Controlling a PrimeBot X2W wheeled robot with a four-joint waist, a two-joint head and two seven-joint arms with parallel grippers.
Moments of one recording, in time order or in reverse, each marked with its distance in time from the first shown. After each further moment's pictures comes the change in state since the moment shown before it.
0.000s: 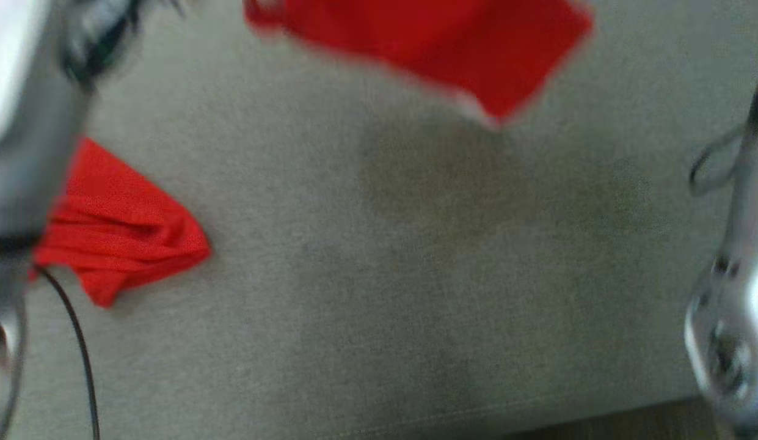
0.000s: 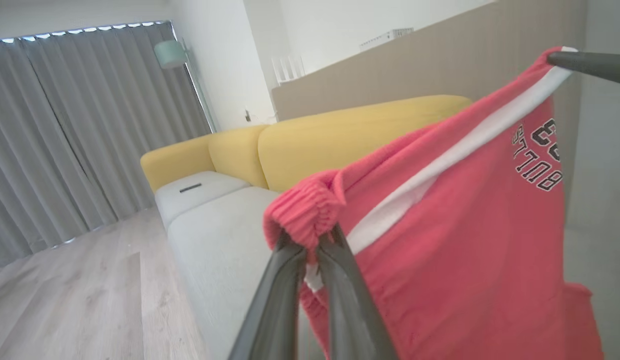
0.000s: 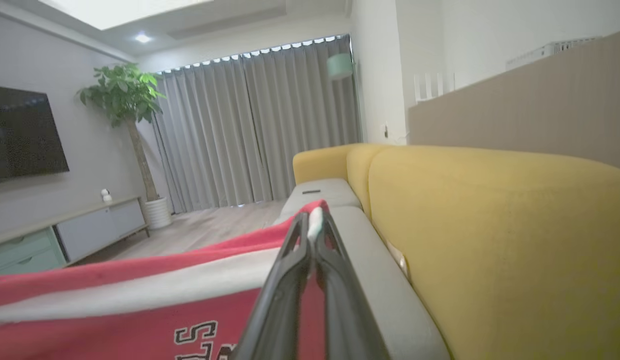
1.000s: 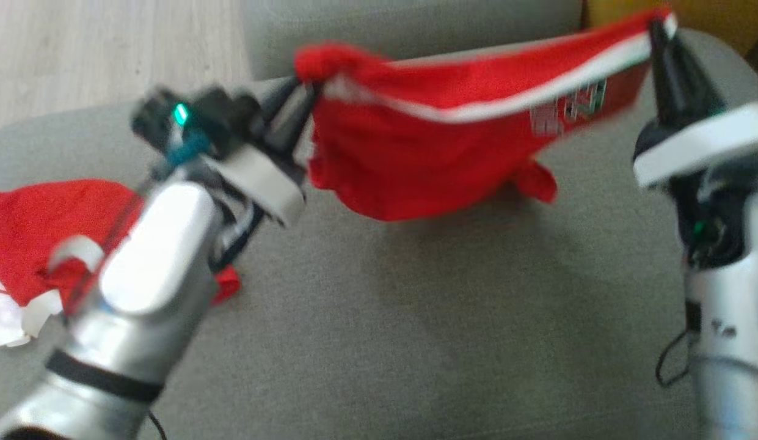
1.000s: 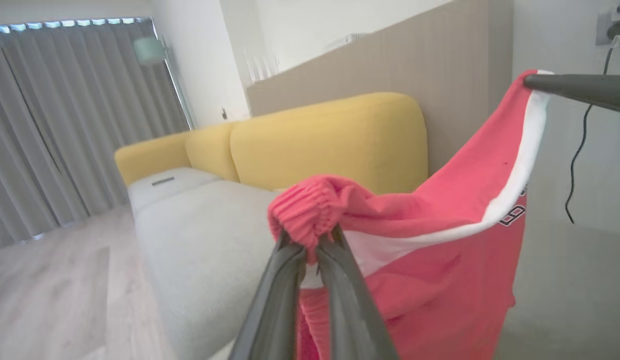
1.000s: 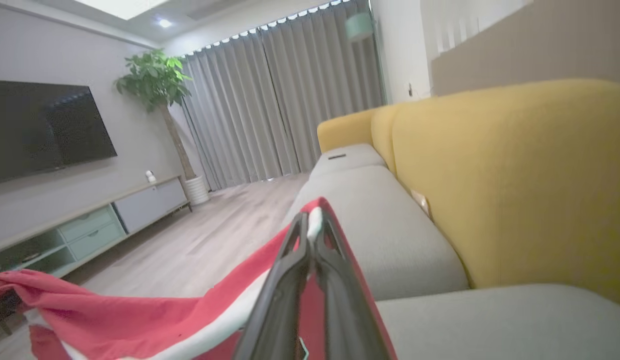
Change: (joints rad) left arm 0.420 -0.146 -0.007 0.072 0.143 -0.001 -0.220; right arm 0.510 -0.064 0.131 -0.134 0.208 0.000 -0.055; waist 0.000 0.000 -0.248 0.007
